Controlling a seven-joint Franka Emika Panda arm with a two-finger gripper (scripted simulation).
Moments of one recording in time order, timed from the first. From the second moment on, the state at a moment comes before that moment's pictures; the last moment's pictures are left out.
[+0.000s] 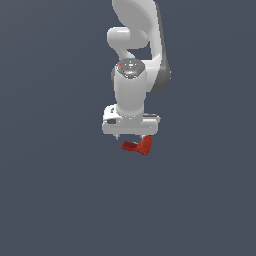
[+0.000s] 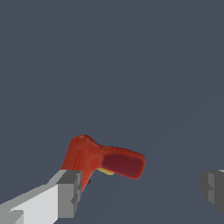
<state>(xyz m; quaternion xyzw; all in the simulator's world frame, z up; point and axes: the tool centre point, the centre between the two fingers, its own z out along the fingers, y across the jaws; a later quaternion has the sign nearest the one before) 0.003 0.008 0.170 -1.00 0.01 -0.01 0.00</state>
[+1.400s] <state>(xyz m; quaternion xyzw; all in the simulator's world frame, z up) -0.016 0.049 0.122 -1.00 0.06 -0.03 0.01</state>
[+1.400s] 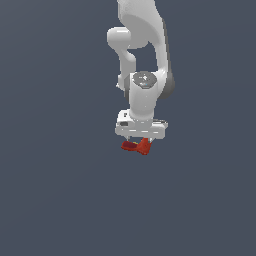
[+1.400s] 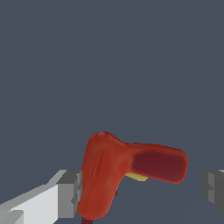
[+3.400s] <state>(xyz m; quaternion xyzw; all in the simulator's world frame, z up) -0.067 0.097 0.030 -0.97 0.19 -0.13 0.00</state>
